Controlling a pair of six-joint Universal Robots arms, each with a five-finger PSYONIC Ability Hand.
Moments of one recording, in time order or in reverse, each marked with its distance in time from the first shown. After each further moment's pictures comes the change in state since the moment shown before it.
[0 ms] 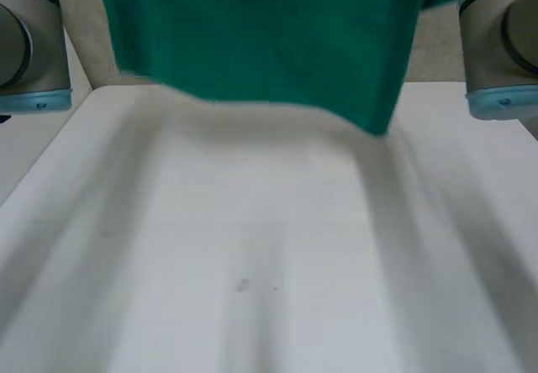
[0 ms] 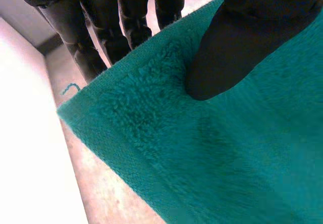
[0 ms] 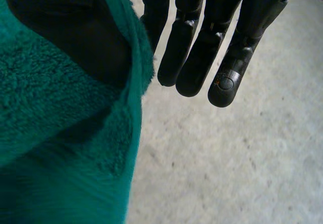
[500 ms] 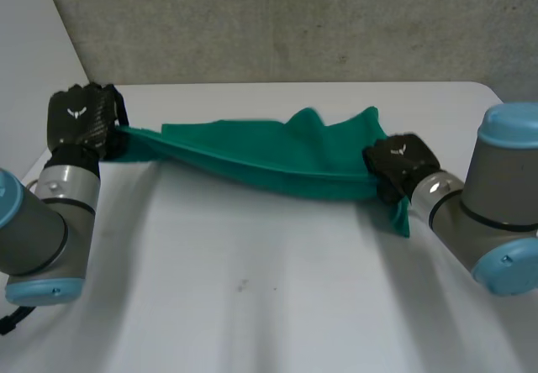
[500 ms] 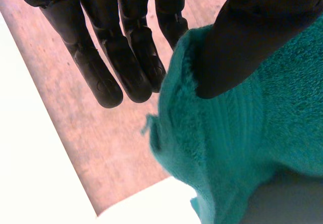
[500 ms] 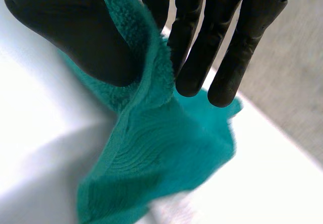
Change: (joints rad) left arm 0.068 0.051 -0.749 0.007 0.004 -0.140; right arm -0.054 0.075 0.568 0.327 -0.159 0.176; left_hand 0.000 0.001 0.001 0.000 0.000; right_hand 0.000 0.000 0.000 0.000 0.002
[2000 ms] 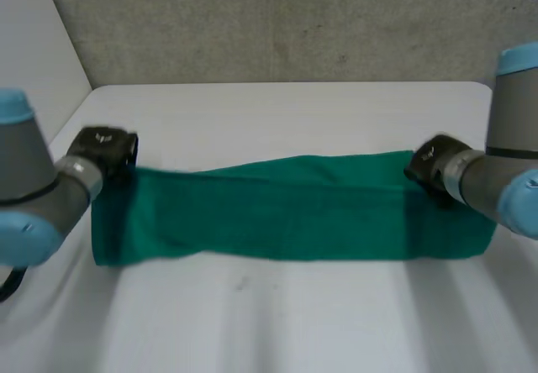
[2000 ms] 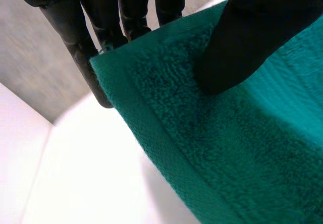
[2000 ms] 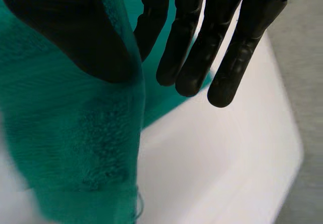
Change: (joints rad) left arm 0.047 -0.217 0.447 -0.730 0.071 0.277; right arm -0.058 0.100 -0.344 0.525 0.154 -0.519; left_hand 0.000 0.000 0.001 0.000 0.000; right_hand 0.010 0.002 -0.001 -0.001 -0.022
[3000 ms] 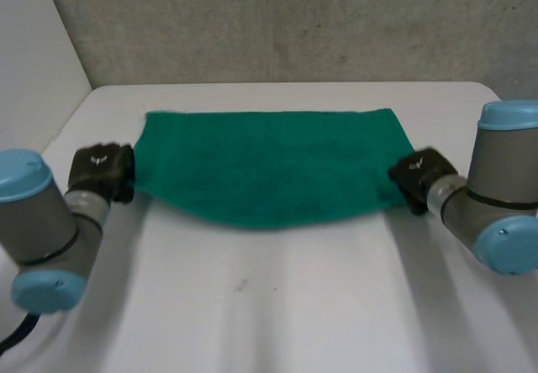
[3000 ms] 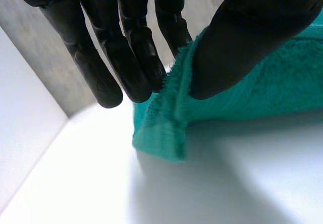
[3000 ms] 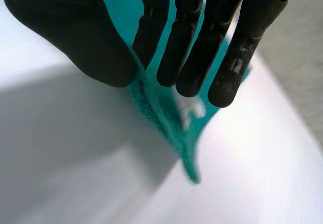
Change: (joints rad) left arm -0.022 0.047 -0.321 0.393 -0.088 -0.200; right arm -0.009 0.033 0.202 -0.352 -0.074 0.235; left_hand 0.000 0.001 0.000 0.000 0.014; right_hand 0.000 0.000 0.000 0.000 0.000
